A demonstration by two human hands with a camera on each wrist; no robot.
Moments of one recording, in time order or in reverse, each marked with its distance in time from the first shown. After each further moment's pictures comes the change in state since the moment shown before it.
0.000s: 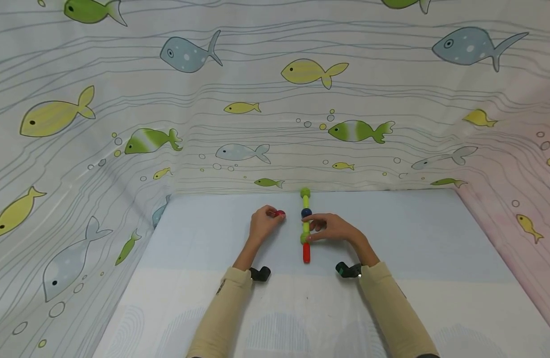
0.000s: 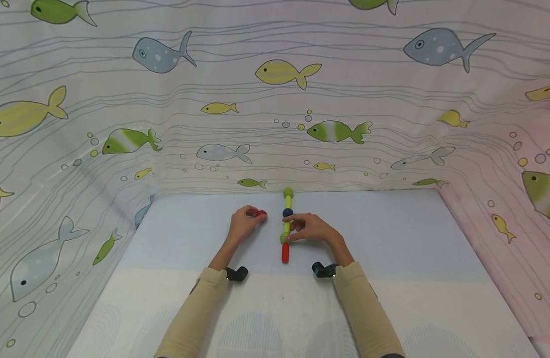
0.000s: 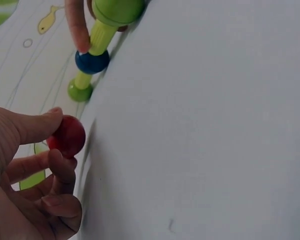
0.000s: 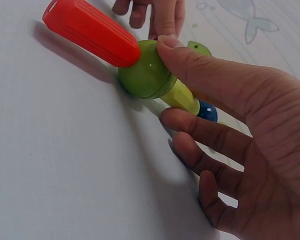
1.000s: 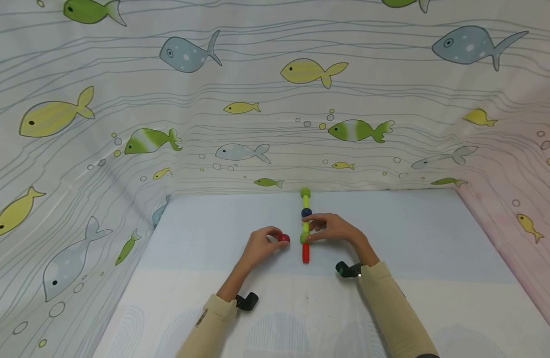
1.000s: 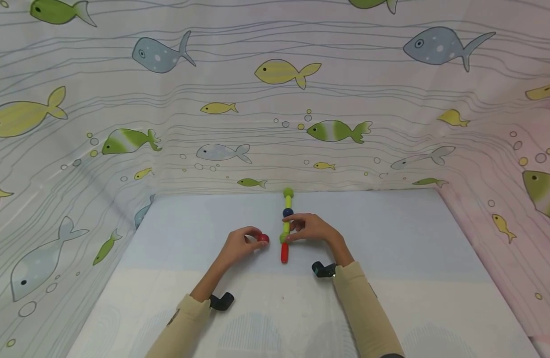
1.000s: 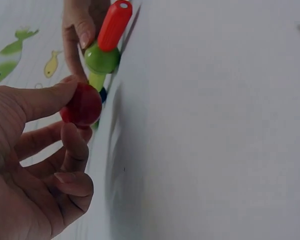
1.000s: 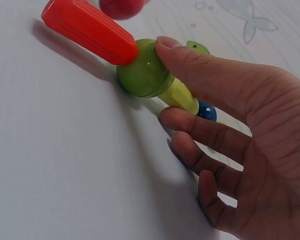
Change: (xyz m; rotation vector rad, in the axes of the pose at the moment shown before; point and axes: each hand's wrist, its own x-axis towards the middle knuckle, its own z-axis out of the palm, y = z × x) left_hand -0.065 0.003 -0.024 0.032 -0.252 0.170; right_hand 0.000 0.001 0.002 -0.009 0.006 0.025
